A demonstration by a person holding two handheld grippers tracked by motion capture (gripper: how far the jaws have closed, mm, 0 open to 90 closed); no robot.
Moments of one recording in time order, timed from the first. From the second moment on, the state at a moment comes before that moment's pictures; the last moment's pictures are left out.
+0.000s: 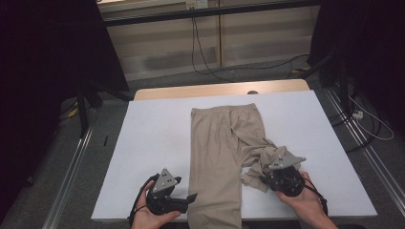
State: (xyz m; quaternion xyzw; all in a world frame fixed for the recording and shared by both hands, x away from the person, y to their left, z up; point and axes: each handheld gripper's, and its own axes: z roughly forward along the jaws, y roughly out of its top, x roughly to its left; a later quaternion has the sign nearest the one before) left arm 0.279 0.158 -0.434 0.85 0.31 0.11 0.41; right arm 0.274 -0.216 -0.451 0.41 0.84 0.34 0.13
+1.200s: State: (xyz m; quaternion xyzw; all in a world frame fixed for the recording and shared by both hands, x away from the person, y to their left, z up) left arm 0.281 0.157 -0.434 0.85 0.31 0.10 0.41; right arm 0.282 -0.212 -0.451 0.41 0.84 0.32 0.18
